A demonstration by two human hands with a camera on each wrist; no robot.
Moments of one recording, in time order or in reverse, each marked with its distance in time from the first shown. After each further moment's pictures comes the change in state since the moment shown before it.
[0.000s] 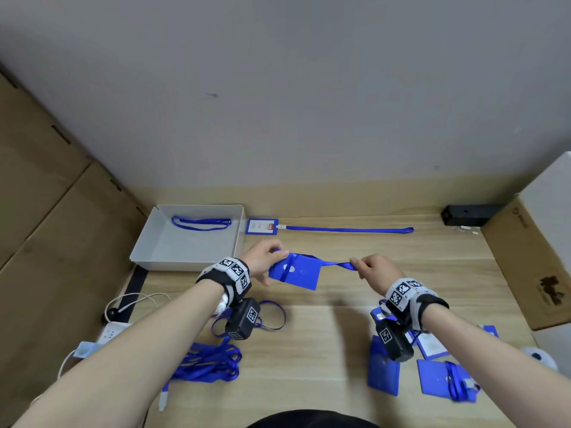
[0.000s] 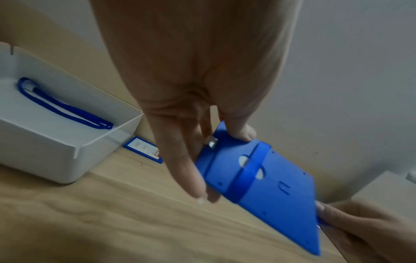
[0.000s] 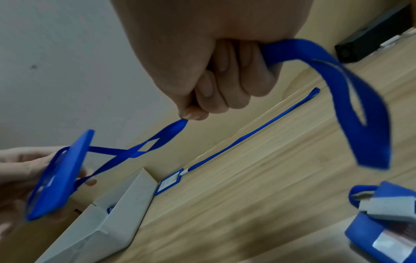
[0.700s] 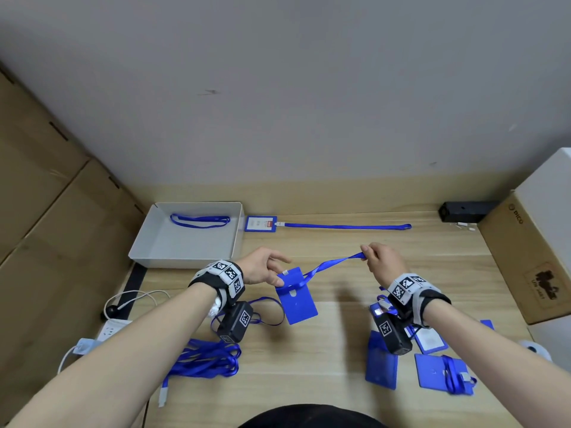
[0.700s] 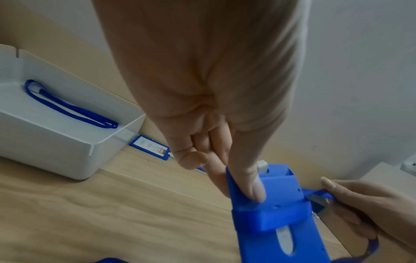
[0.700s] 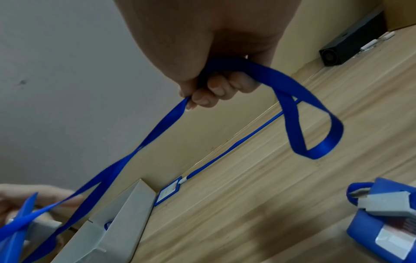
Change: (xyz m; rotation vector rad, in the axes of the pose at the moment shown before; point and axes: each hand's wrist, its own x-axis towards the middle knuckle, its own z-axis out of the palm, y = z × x) left_hand -0.008 -0.014 0.001 0.110 -0.228 -0.008; right_hand 0.002 0.013 -0.003 0.105 0.182 -0.004
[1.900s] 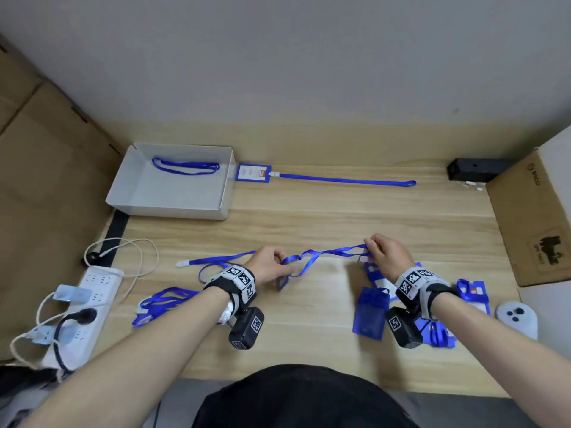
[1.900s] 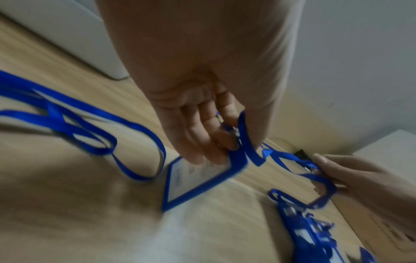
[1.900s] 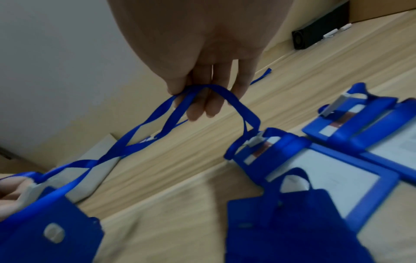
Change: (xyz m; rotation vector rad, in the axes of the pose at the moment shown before) left_hand 0.023 -0.059 0.106 -0.159 0.215 -0.106; right_hand -0.028 0.071 0.039 -0.002 -0.113 -0.038
